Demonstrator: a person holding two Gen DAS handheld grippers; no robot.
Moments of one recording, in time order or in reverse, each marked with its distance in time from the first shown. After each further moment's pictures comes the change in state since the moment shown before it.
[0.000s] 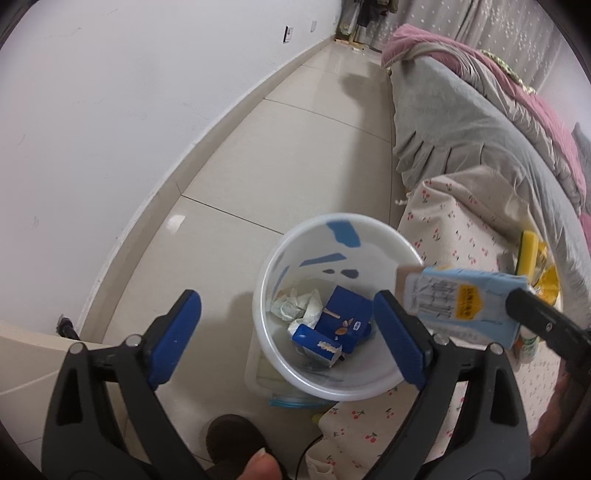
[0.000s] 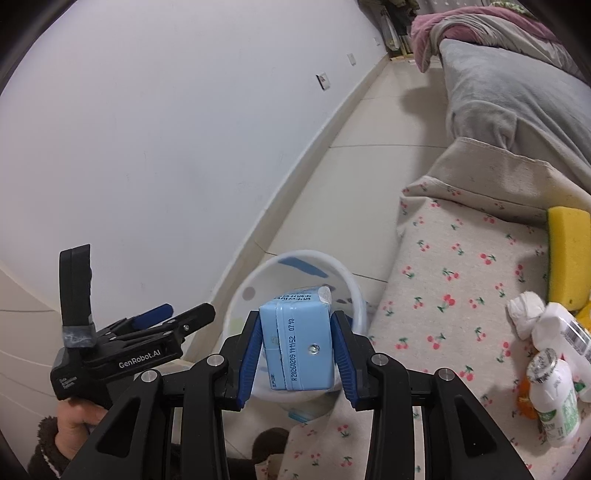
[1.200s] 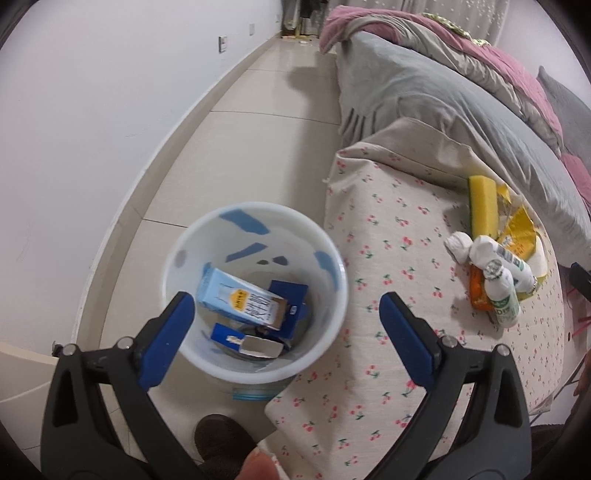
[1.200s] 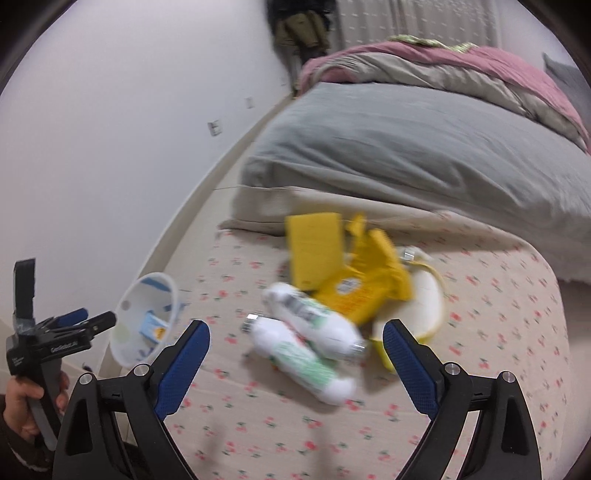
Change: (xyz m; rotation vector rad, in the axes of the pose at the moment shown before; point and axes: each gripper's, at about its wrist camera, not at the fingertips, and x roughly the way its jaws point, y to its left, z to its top) left arm -0.013 -0.107 -0.025 0.206 -0.002 -0.027; right arm -0.171 -0.127 -0.041 0.099 -0.140 -0.411
